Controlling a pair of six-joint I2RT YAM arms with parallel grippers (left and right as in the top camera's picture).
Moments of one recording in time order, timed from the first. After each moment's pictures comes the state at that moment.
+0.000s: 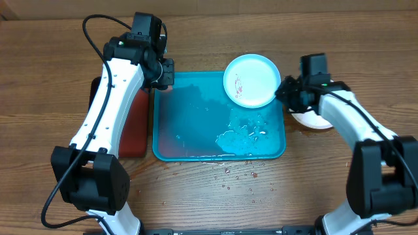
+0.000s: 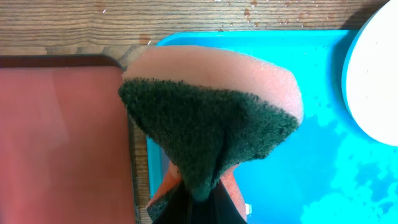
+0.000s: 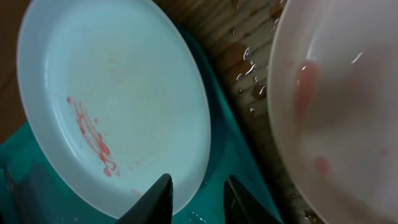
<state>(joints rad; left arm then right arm) -0.19 1.87 1.74 -1.10 0.02 -0.20 0.11 1.80 1.14 -0.44 -0.21 0.70</state>
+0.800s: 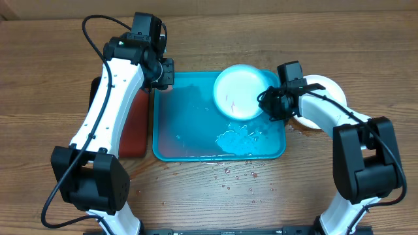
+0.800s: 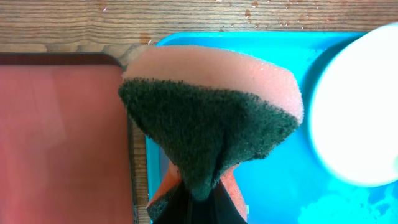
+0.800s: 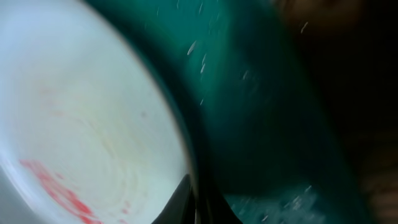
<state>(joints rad) -0.19 1.87 1.74 -1.10 0.02 -0.21 0.21 1.92 1.14 -0.45 -0.23 0.77</state>
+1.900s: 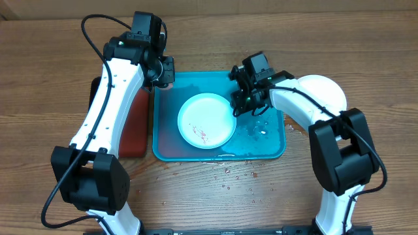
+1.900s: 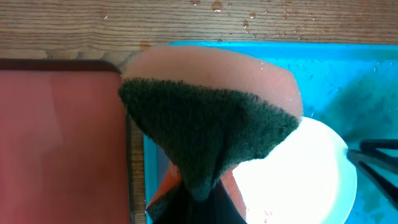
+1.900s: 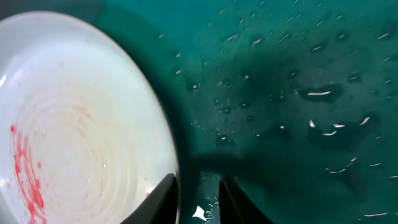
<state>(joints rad) -0.19 1.87 1.74 -1.08 0.02 -0.23 0.39 2.03 1.38 -0.57 -0.29 0.00</state>
